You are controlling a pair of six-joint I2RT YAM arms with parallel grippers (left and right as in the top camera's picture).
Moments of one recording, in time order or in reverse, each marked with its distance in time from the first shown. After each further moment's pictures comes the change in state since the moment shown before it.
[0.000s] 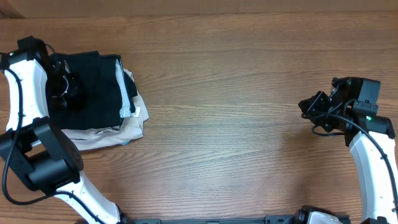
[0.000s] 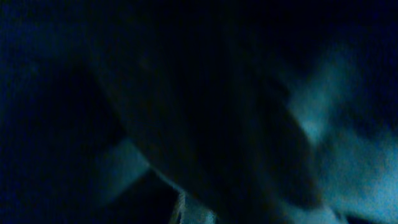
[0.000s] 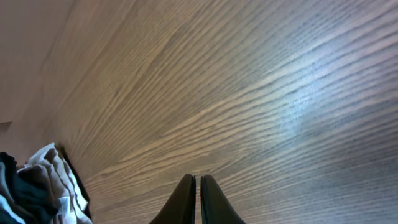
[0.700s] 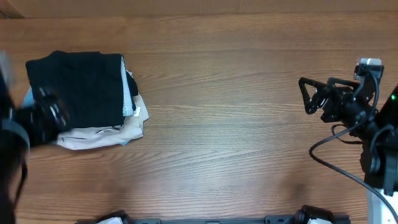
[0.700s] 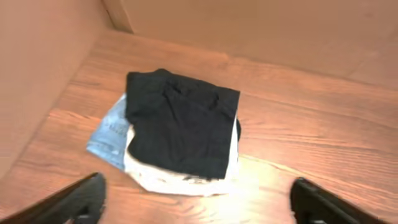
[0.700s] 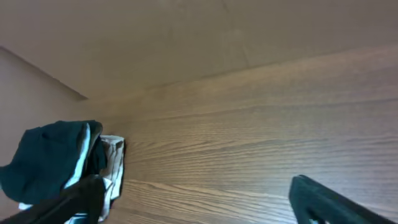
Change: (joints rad) left arm -0.119 -0.754 0.535 -0.414 -0.071 0.039; right arm 0.000 -0.356 0.201 -0.032 -0.177 -0.308
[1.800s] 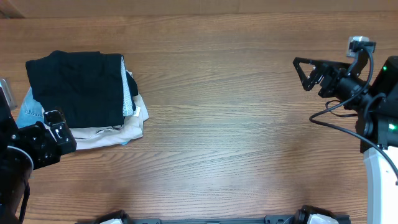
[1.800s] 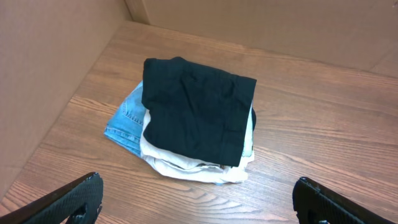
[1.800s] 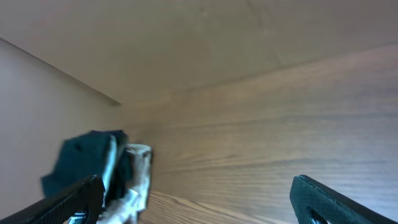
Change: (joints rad) left arm 0.000 -0.090 -0.077 -0.018 -0.068 0.002; right arm -0.015 0.224 0.000 0.256 -0.178 0.126
